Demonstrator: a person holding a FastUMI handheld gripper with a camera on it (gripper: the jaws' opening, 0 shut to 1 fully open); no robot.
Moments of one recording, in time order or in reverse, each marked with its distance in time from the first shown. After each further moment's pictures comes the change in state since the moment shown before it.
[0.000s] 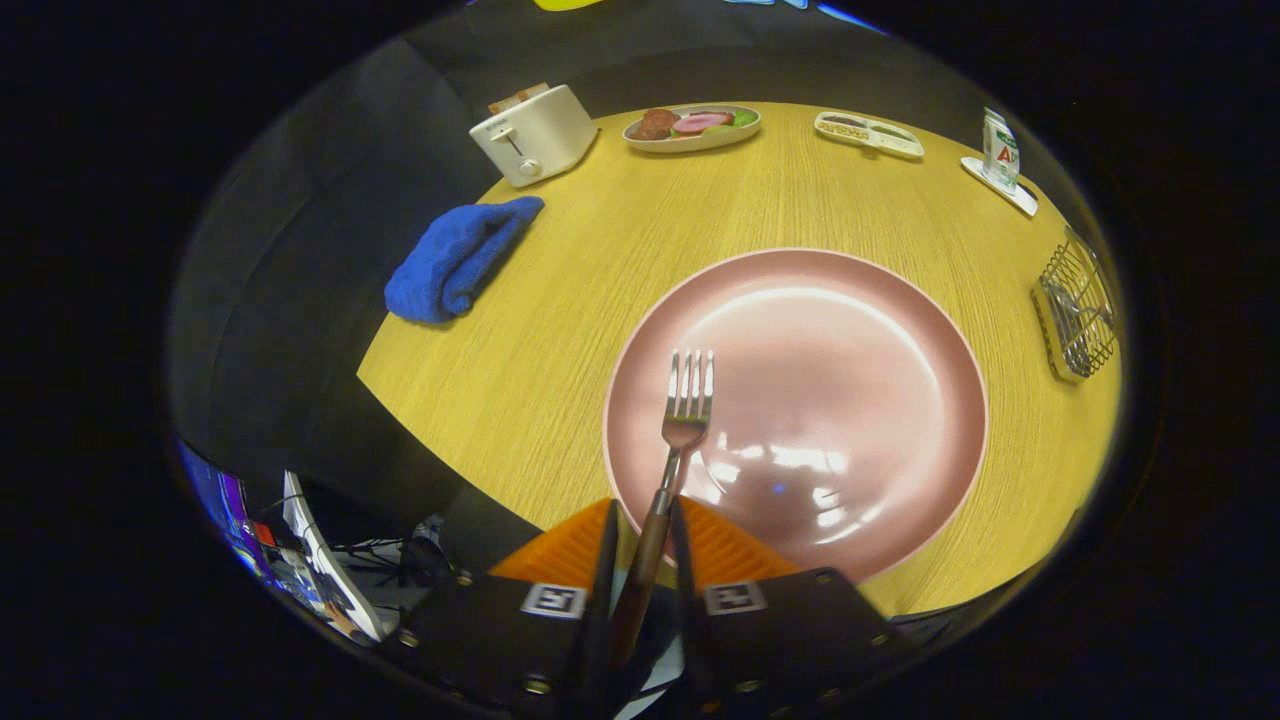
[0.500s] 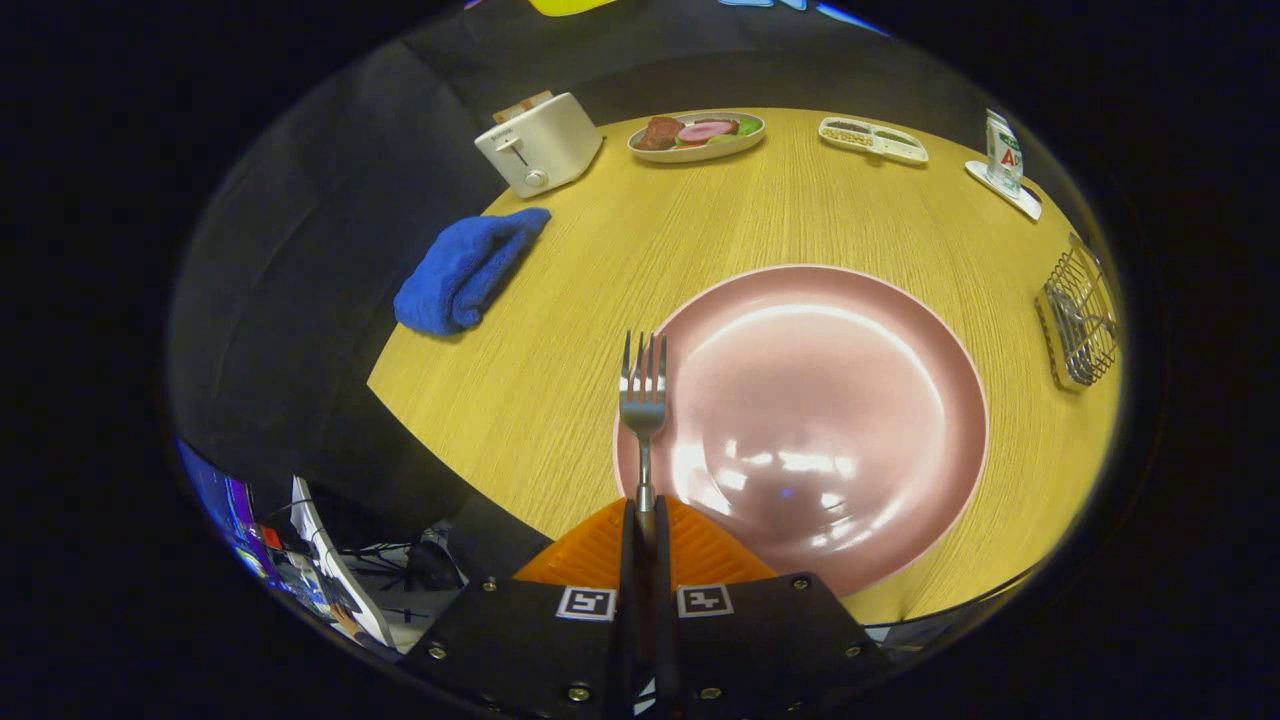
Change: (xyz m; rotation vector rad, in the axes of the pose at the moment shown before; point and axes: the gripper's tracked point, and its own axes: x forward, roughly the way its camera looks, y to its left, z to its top) arm -0.006 -0.005 0.012 -0.006 -0.015 0.017
